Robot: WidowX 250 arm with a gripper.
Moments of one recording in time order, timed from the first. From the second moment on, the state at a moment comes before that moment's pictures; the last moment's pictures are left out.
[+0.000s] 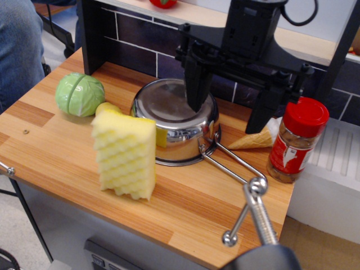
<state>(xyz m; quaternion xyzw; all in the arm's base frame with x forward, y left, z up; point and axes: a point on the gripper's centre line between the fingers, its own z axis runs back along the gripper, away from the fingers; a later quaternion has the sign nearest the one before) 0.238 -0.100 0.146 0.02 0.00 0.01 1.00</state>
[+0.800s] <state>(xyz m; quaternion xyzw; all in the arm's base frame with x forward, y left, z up) 0.242 -0.059 0.147 -0.01 0.07 -0.26 0.96</state>
